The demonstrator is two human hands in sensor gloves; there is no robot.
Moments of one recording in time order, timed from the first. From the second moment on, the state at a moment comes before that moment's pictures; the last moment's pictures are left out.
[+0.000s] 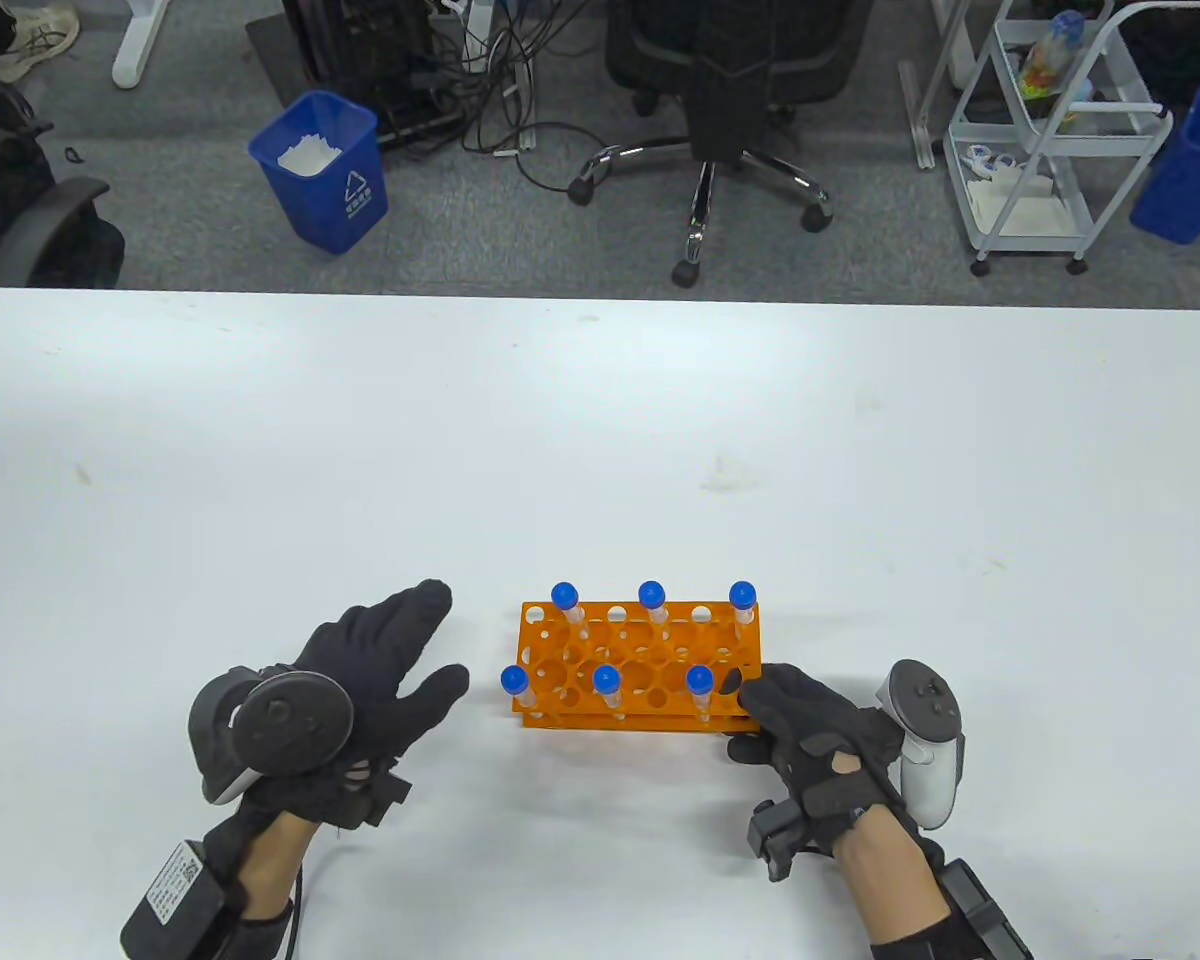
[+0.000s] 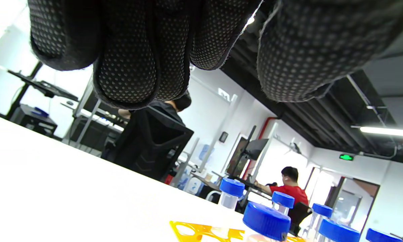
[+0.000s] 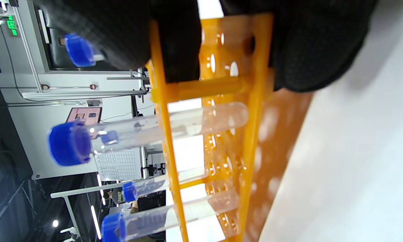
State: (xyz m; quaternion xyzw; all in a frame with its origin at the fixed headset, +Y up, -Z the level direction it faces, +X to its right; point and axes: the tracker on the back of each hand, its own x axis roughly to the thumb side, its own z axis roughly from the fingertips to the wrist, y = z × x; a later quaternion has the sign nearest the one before) left_hand -0.236 -0.649 -0.178 0.12 -0.17 0.26 0.94; right_hand 0.188 -0.781 -0.182 -0.08 0.19 0.69 0.70
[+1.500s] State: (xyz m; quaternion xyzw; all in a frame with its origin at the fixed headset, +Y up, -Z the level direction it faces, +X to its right) left_hand -0.246 -0.664 -0.188 0.11 -0.13 0.20 0.97; right_hand 0.211 -0.722 -0.182 -0.06 -0.02 0.91 0.41
